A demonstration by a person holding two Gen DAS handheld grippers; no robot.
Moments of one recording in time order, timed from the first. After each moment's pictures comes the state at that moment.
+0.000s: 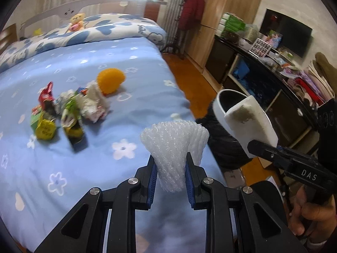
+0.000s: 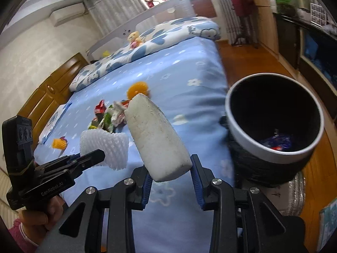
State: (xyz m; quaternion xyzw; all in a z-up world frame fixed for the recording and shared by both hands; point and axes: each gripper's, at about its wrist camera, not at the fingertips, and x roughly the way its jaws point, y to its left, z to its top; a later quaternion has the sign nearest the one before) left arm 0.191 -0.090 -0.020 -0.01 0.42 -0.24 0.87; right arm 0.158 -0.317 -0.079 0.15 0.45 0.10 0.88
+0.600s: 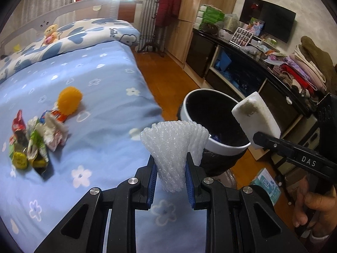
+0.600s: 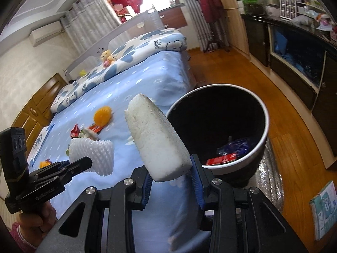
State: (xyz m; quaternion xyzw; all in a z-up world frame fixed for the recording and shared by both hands) left arm 0.225 -0.163 -0.018 0.03 0.42 -0.29 0.86; right arm 0.144 -0.405 -0.068 0.18 0.43 0.01 0.89
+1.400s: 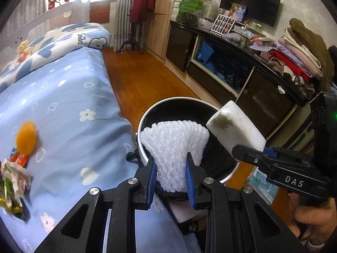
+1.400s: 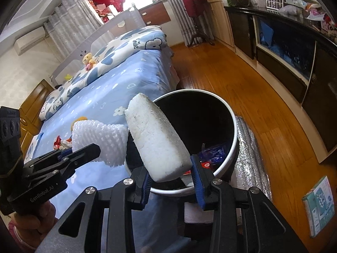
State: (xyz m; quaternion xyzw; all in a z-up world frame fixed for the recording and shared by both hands) left arm 0.290 -0.270 -0.037 0.07 0.43 -0.34 0.84; right arm 0.170 -0.461 -0.082 0.19 0.45 -0.02 0.87
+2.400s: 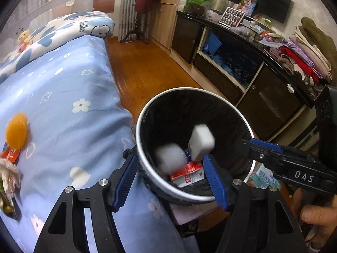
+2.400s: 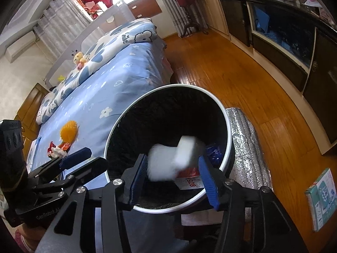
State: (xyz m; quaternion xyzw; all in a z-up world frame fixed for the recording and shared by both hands) left arm 0.312 -0.294 -0.058 0.06 0.45 -0.31 0.83; right arm 0.192 -0.482 -0.102 0.22 0.48 -0.03 0.85
